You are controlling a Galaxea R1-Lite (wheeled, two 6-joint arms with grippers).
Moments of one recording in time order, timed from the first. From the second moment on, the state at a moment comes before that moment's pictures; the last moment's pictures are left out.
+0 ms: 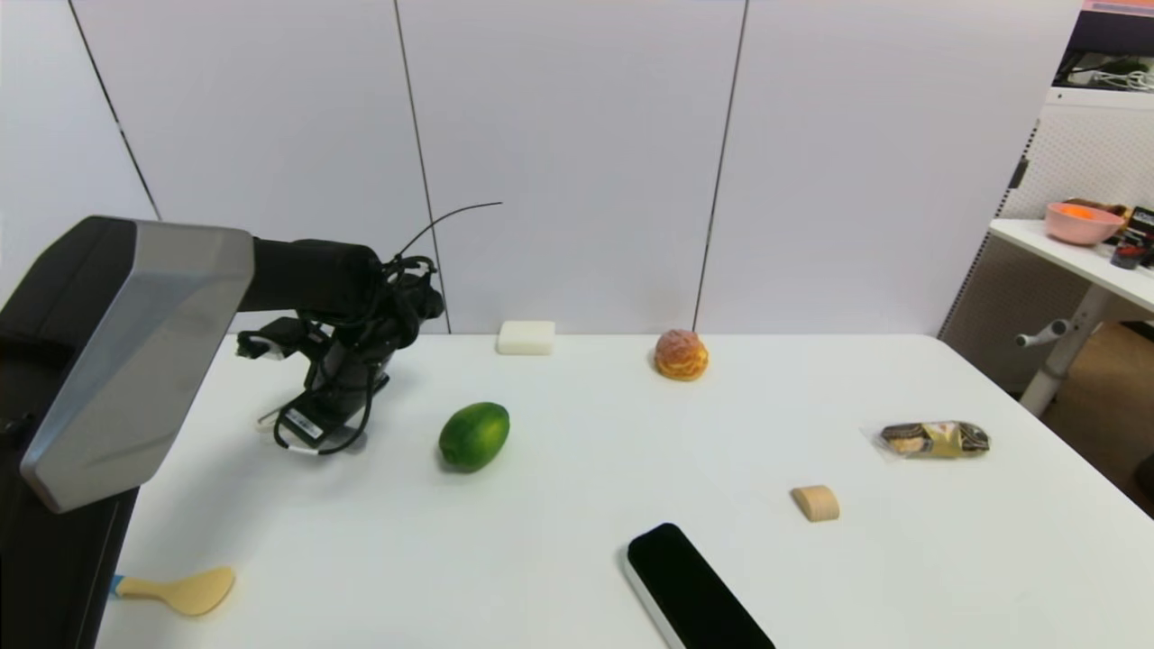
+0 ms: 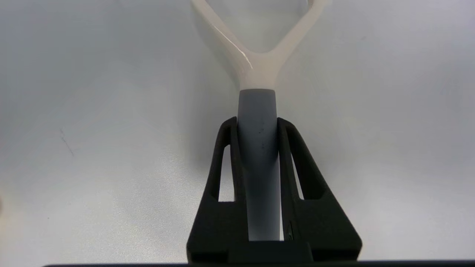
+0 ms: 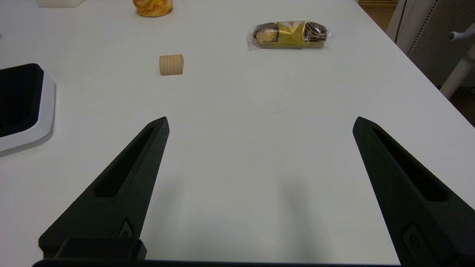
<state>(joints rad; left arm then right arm) -0.28 2.31 -1.87 1.00 0.61 -1.39 0.00 0.00 -0.06 0.16 0.00 0.00</state>
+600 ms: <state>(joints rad) -0.32 2.15 -1.97 0.85 0.62 -0.74 0.00 0.00 -0.06 0.16 0.00 0.00</state>
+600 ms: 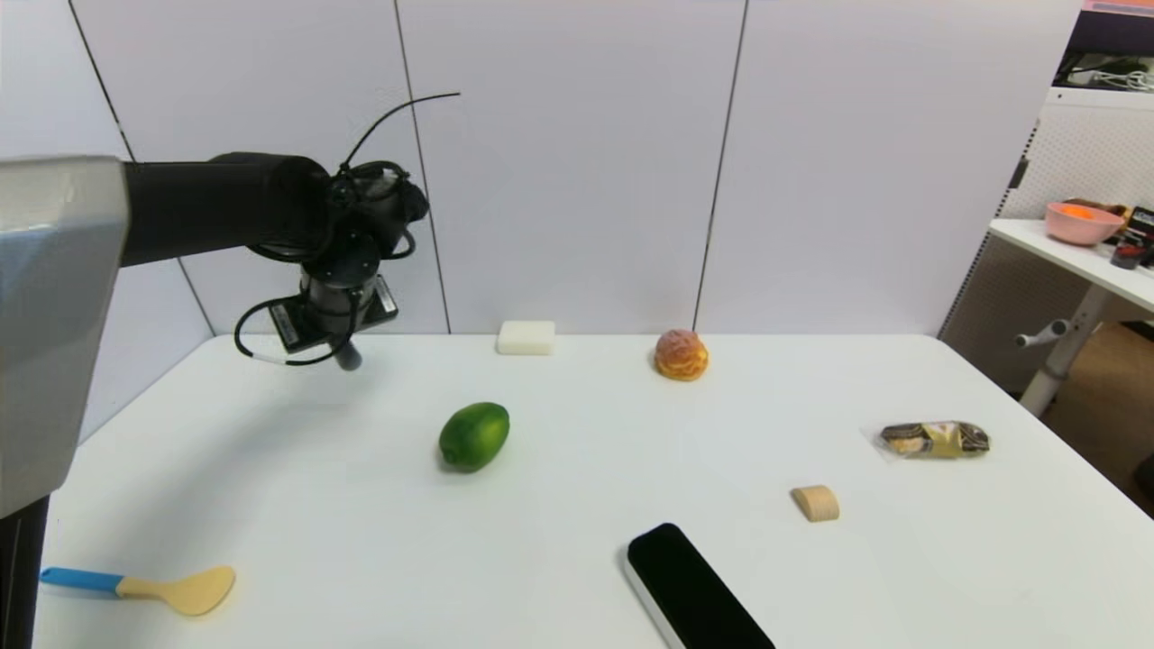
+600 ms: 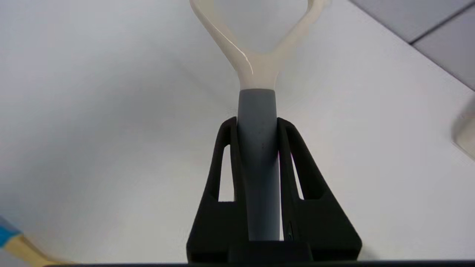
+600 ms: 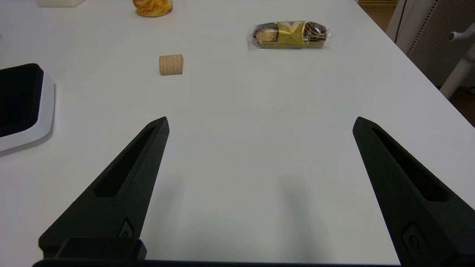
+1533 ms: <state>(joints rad) -0.74 2.19 -1.97 0.36 0.02 0.06 0.00 0.00 -0.06 0.16 0.00 0.00</state>
